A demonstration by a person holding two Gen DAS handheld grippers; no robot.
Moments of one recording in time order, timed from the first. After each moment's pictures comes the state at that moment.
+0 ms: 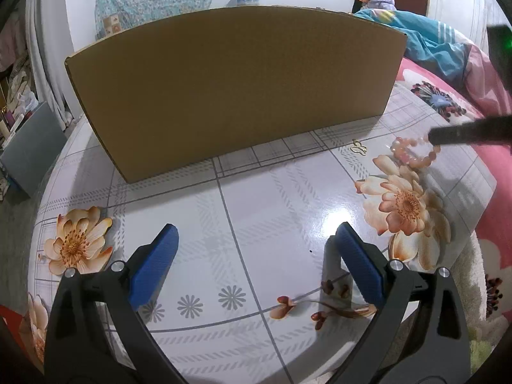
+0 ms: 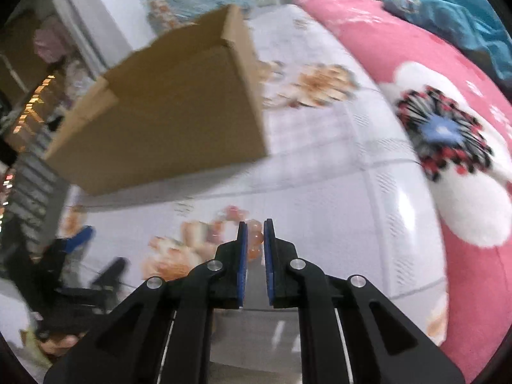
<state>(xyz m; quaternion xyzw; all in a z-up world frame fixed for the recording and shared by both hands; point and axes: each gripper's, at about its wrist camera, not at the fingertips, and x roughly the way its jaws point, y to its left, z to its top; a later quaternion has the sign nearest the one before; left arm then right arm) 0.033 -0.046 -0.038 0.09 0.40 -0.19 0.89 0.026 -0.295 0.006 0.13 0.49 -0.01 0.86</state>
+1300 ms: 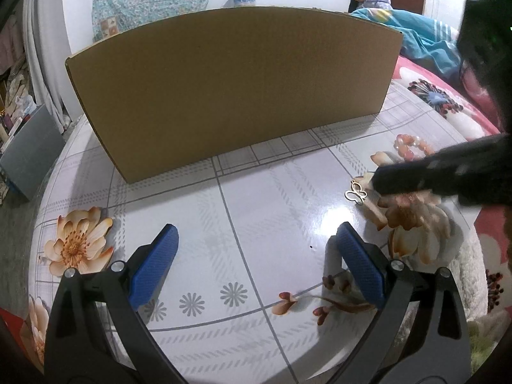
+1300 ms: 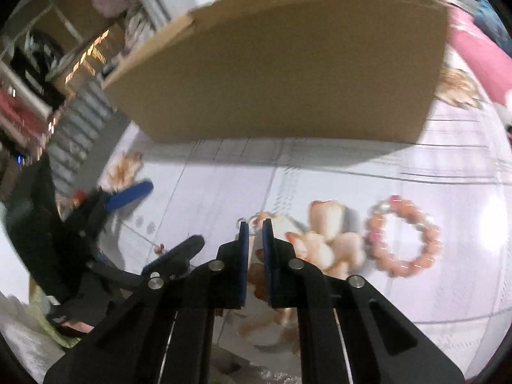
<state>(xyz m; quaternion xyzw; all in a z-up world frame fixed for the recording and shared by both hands) 0.030 -0.046 -0.039 0.09 0.40 -0.20 0.89 0.050 -0.204 -0.010 0.11 0.51 0.16 0.84</state>
